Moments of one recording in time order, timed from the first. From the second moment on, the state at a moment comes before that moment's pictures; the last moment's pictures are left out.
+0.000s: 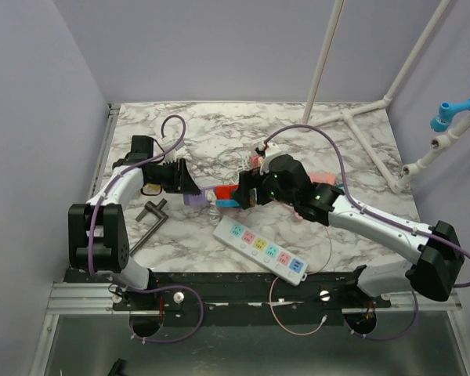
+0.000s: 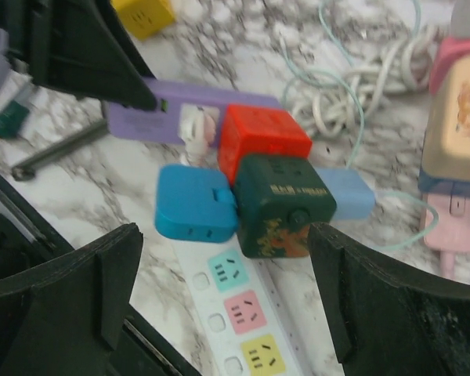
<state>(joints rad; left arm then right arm) -0.02 1.55 1.03 -0.56 0.88 -0.04 0.89 1.34 1.07 -0.19 0.08 0.38</state>
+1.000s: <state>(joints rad) -0.04 1.36 0.96 -0.54 0.89 0.31 0.77 1.79 1.35 -0.24 -0.23 0.28</state>
